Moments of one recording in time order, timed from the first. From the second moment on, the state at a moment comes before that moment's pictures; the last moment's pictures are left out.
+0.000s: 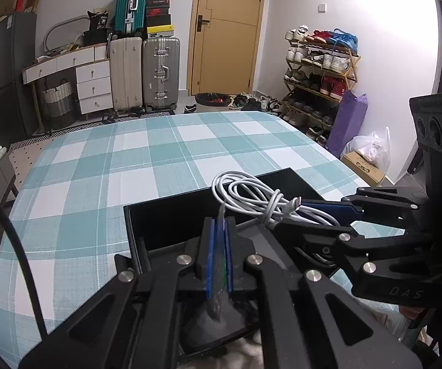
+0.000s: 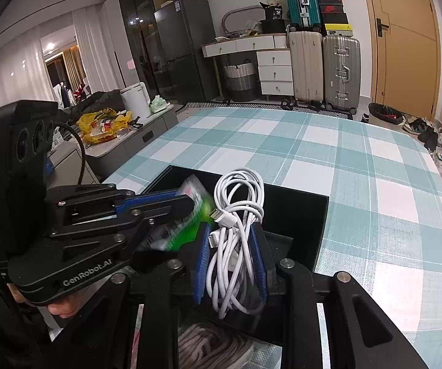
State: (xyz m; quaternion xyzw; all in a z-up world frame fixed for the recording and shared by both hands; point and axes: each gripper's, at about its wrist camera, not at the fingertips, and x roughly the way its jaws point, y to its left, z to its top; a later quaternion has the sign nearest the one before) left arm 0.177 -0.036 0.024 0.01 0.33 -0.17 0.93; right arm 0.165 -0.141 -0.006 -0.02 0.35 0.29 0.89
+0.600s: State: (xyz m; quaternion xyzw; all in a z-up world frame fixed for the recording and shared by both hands) left arm 0.121 -0.011 0.048 0.00 0.29 -0.13 0.95; right arm 0.106 -0.179 0.022 -0.02 0.31 0.24 0.92
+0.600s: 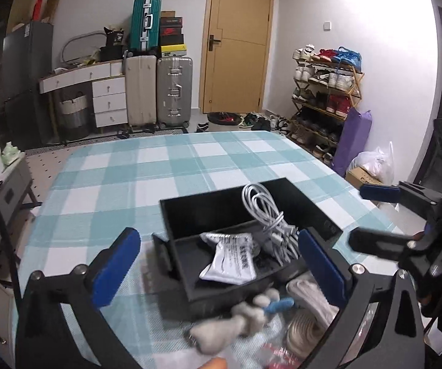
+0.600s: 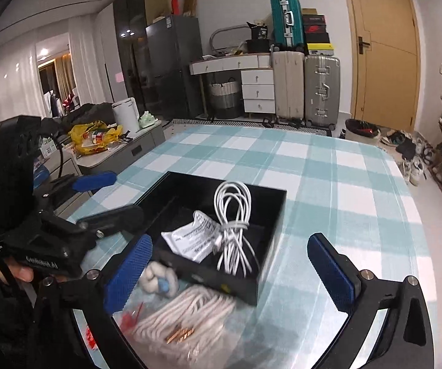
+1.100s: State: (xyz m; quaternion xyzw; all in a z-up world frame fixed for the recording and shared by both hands) left arm 0.077 0.005 0.031 0.01 0.31 -0.10 0.94; right arm 0.054 -0.196 0.001 0.01 0.35 0.24 0.90
